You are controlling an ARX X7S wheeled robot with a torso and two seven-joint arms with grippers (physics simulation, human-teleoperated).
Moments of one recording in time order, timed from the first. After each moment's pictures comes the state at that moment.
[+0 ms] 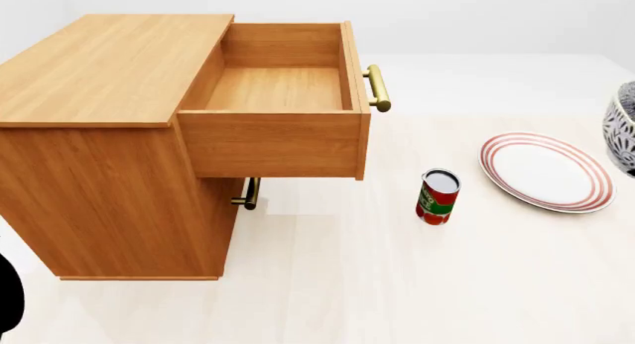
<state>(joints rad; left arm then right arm) -1.45 -0.46 -0.09 0.37 -1.11 -1.16 -0.35 2.26 1.22 -1.87 -0.24 0.55 1.10 -0.76</state>
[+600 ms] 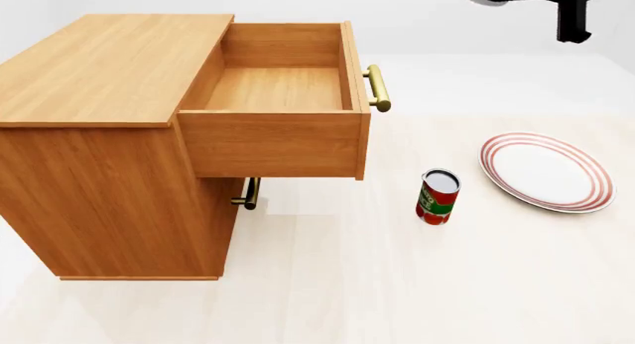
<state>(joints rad) -1.63 -0.54 -0.18 0.43 -1.49 -1.36 -0.70 2.15 0.42 -1.62 1.05 0.33 0.08 -1.26</state>
